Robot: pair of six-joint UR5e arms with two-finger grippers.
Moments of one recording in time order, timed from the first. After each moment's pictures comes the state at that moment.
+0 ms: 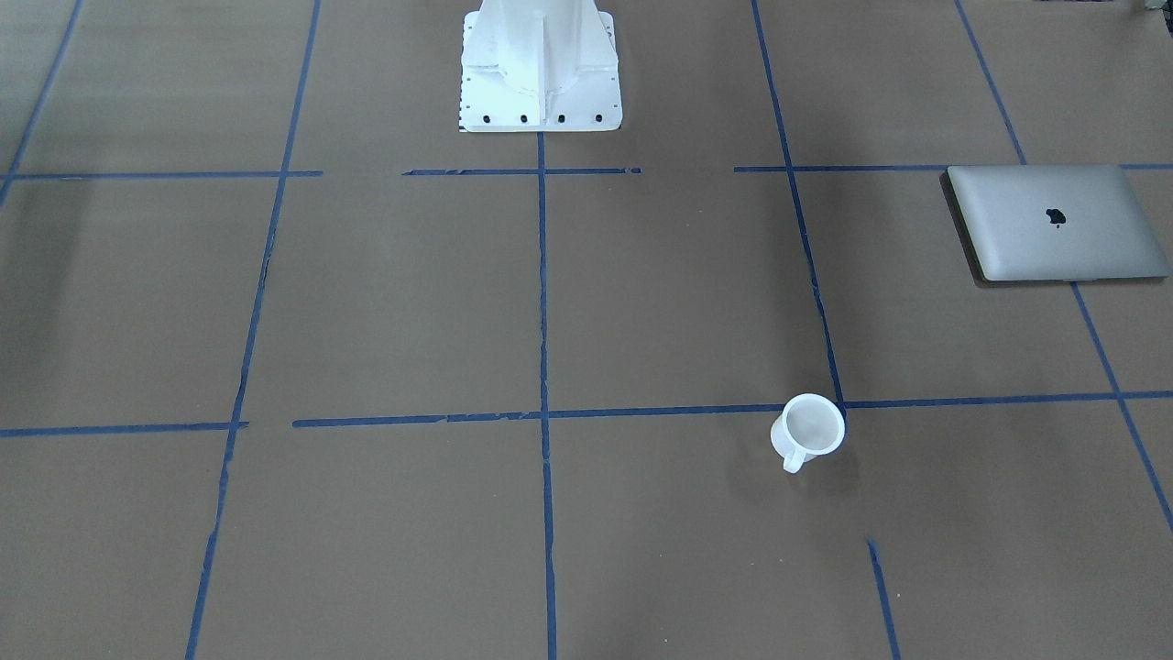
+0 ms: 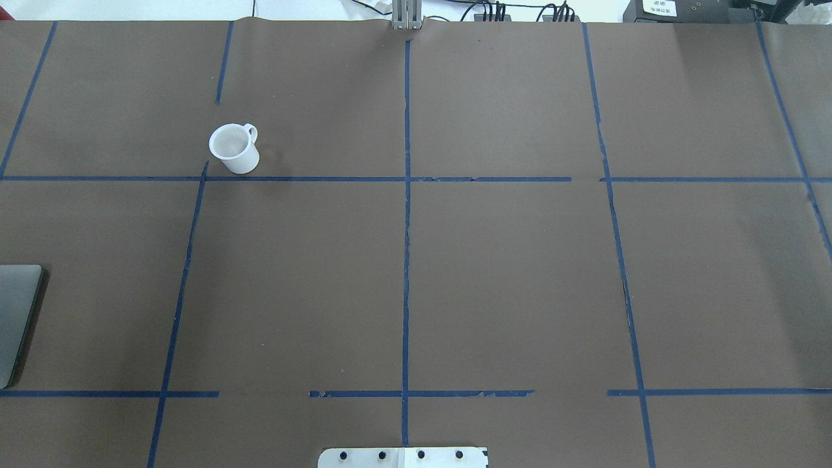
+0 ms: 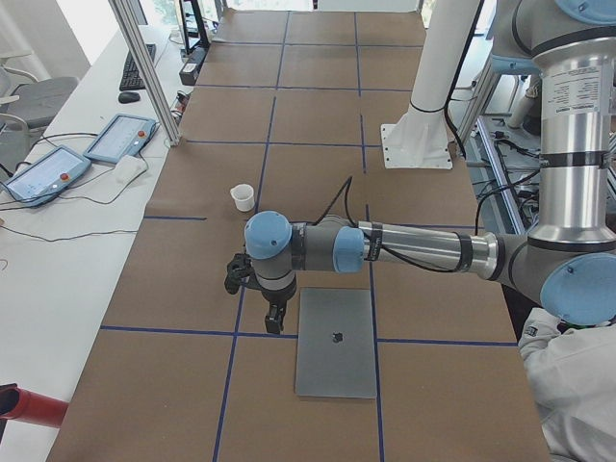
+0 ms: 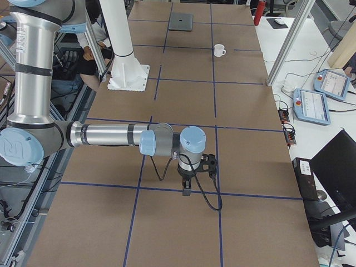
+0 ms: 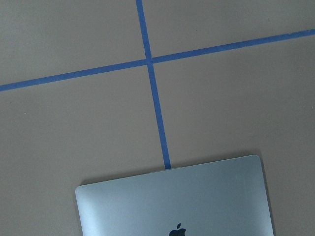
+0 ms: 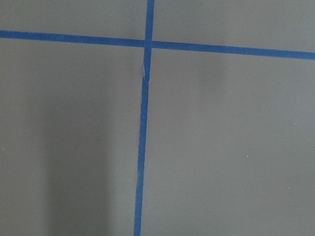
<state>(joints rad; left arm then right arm) -1.55 -1.49 -1.74 -1.49 -2.35 0.14 1.54 -1.71 1.75 -1.64 2.28 -0.05</state>
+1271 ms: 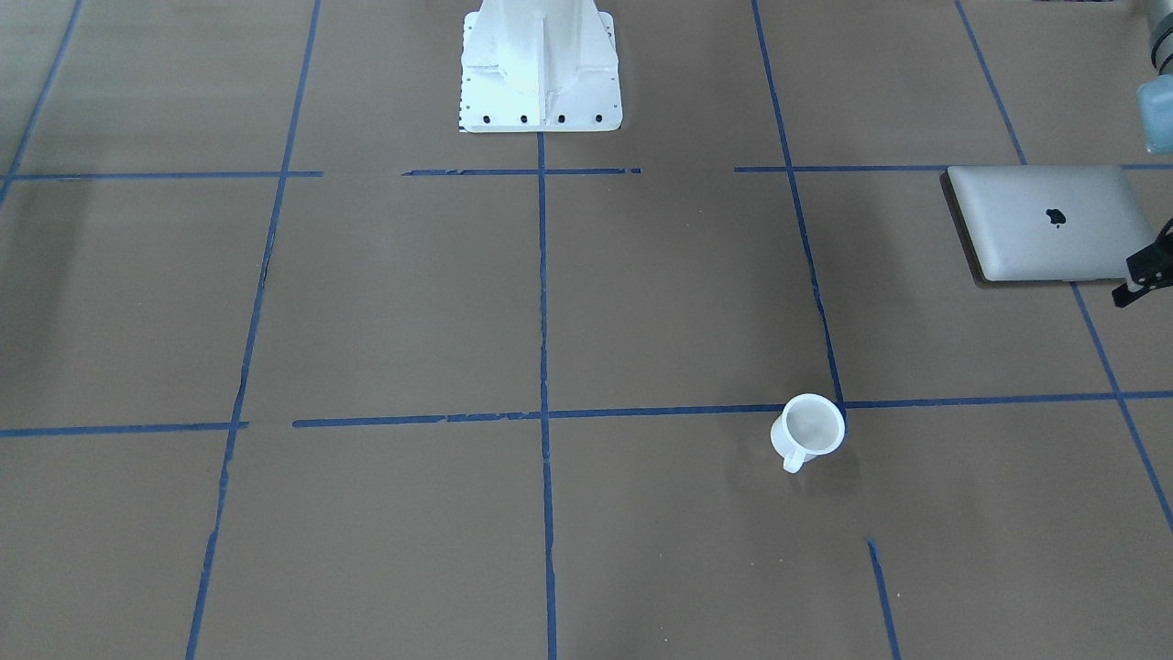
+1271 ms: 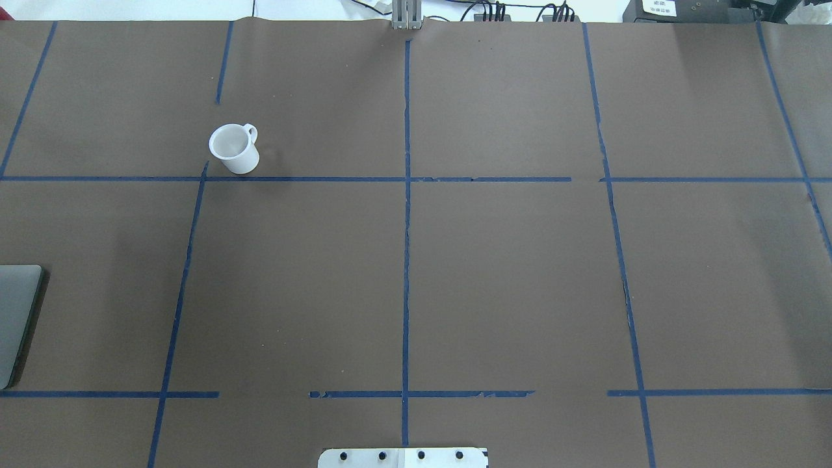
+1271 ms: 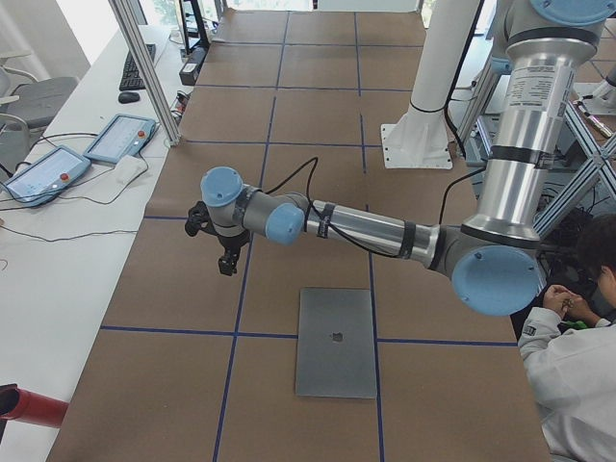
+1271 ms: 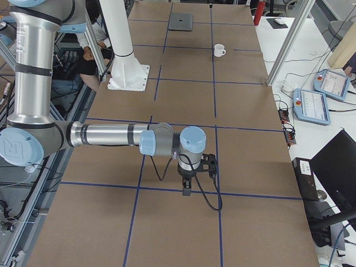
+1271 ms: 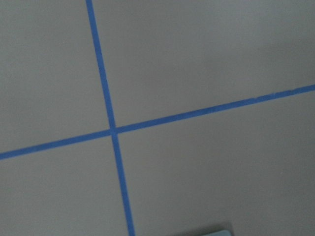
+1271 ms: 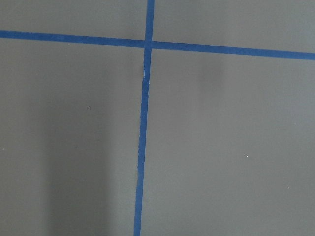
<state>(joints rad) -1.36 -1.81 -1.54 -1.73 -2.42 -0.18 1.54 -1.71 1.75 -1.64 2.28 -0.05</state>
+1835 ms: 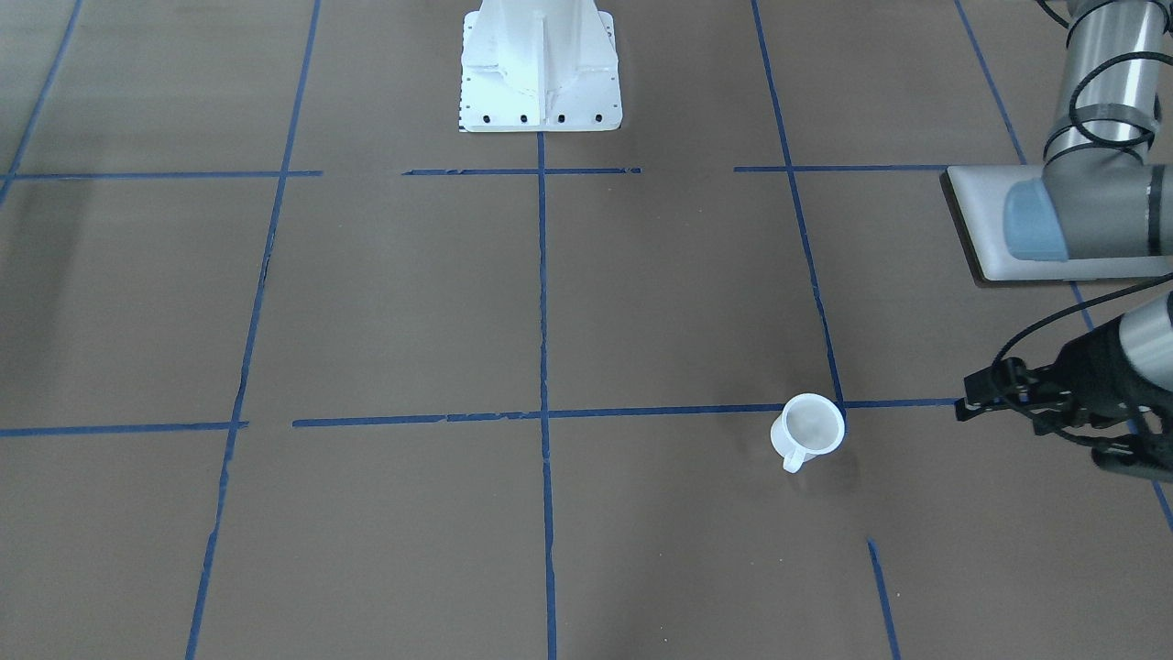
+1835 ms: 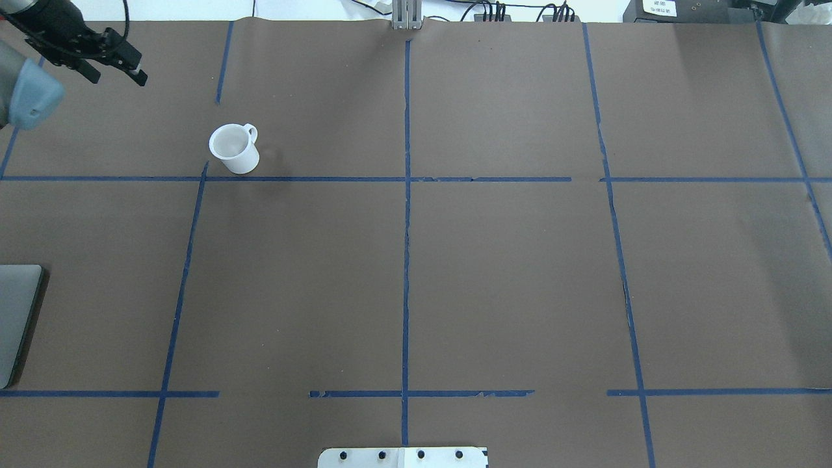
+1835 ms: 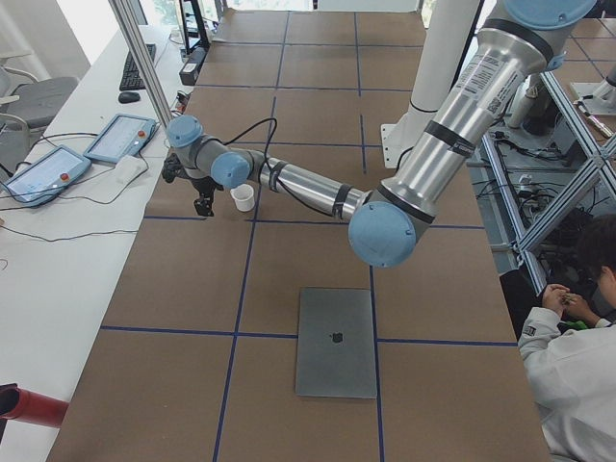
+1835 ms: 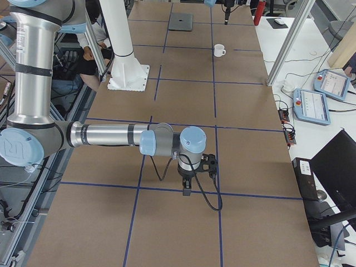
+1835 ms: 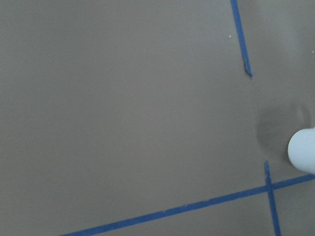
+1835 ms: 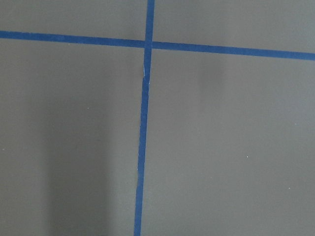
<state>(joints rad) -1.18 -2.16 -1.32 -1.75 -2.41 -0.46 1.54 -1.71 1.75 -1.64 2.28 -0.05</state>
